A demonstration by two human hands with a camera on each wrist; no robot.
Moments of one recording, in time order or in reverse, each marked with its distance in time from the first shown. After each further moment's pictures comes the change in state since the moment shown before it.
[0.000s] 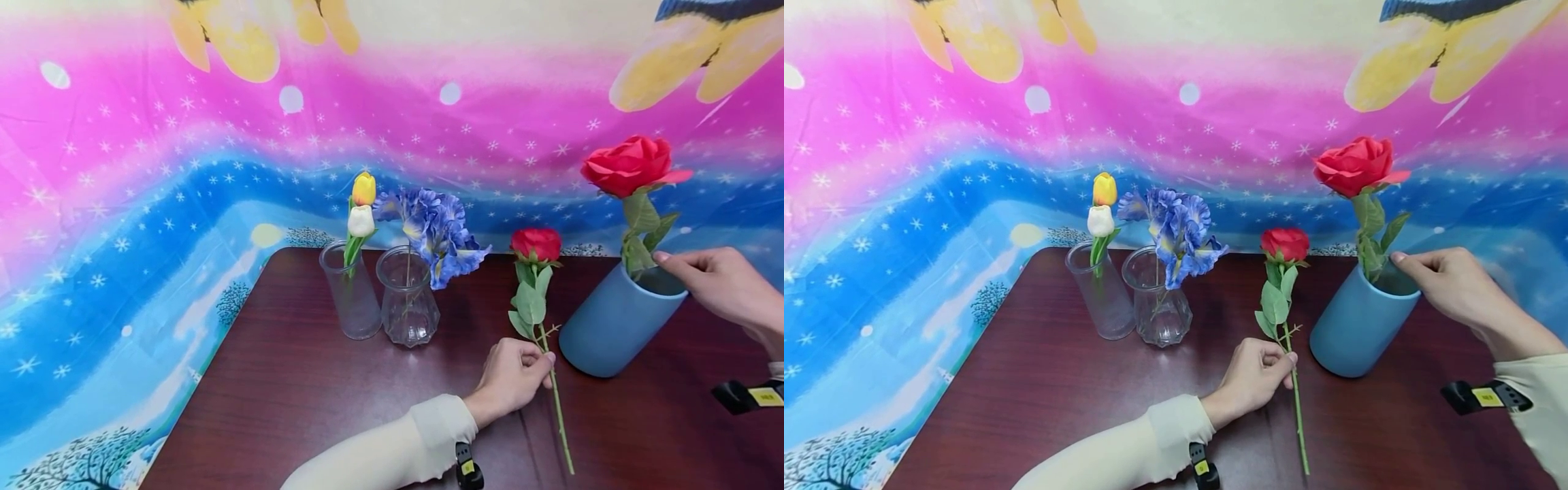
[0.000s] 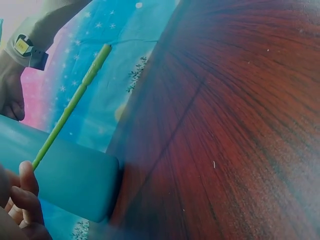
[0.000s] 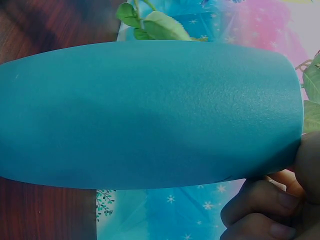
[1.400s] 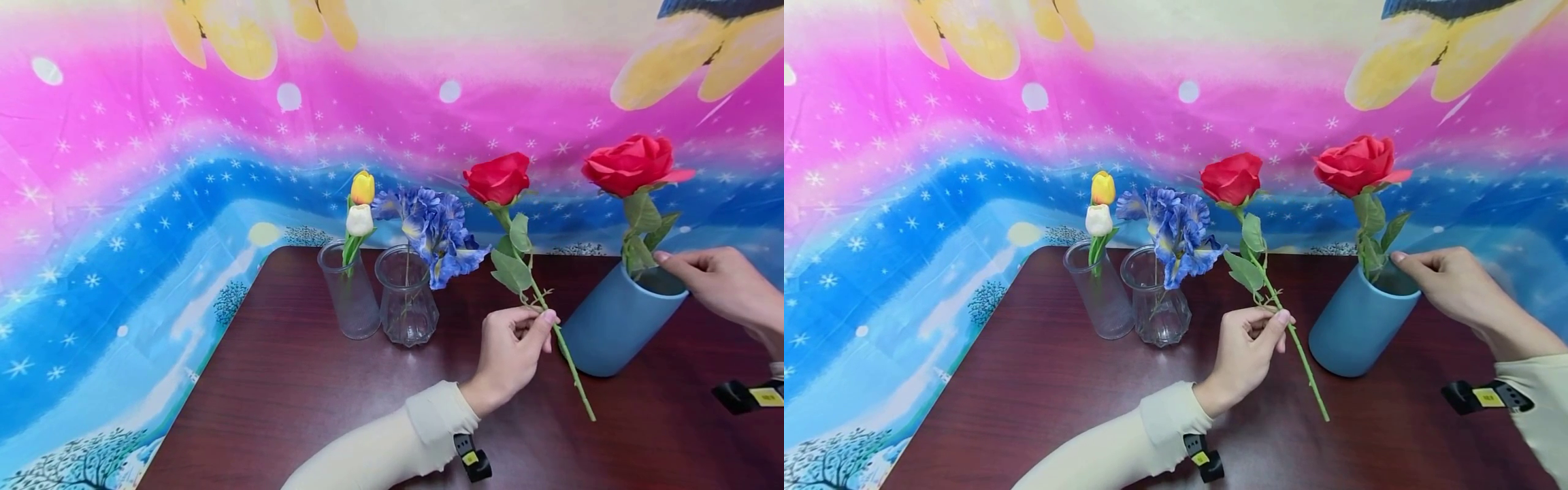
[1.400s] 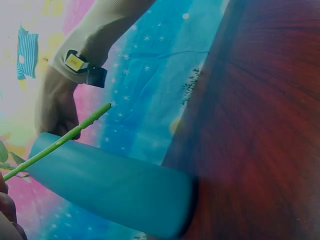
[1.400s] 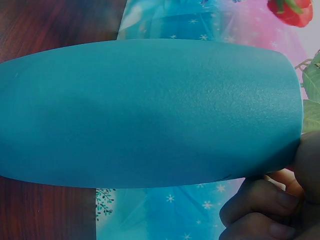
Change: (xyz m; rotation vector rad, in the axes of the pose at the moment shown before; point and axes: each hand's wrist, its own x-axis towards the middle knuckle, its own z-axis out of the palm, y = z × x) left_hand 0.012 0.043 -0.024 -0.354 0.176 0.355; right_hand -0.002 -0.005 -0.002 -0.029 -0.008 0.004
